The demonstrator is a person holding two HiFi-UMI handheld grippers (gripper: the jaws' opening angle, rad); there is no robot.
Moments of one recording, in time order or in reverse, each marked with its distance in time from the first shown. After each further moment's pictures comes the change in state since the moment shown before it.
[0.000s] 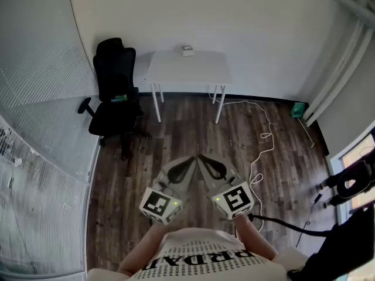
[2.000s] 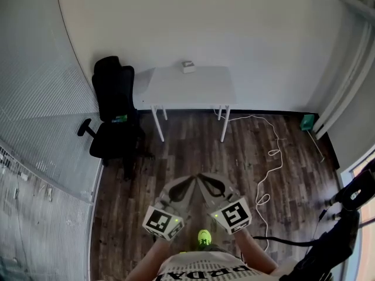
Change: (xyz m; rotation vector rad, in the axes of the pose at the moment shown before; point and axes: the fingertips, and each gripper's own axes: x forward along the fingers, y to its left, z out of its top) left arm 0.121 0.070 -0.046 0.026 0.073 0.038; right arm 0.065 -0.121 -0.051 0.042 0.050 0.052
